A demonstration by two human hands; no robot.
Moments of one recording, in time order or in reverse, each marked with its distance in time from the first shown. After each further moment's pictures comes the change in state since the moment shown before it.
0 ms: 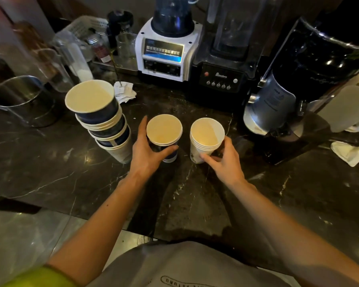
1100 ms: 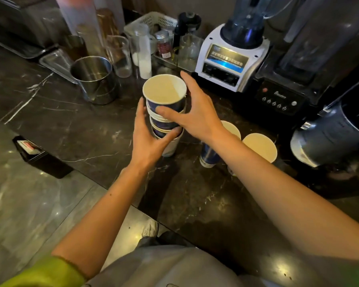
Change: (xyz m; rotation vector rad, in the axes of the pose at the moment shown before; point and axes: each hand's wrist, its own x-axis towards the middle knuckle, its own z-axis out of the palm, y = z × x) left_hand -0.005 -0.031 -0.096 -0.171 0.310 0.104; right_hand 0.019 -0.225 0.088 0.000 -0.371 -0.497
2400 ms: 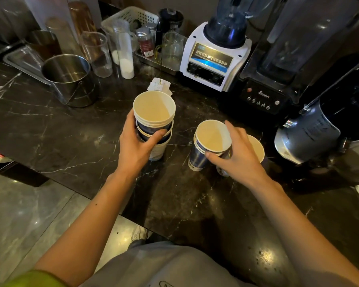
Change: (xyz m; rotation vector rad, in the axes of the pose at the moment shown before) left_hand 0.019 -0.020 -0.015 -0.030 -0.016 0.000; right_hand -0.079 0.059 -0.042 -0.362 0.025 0.340
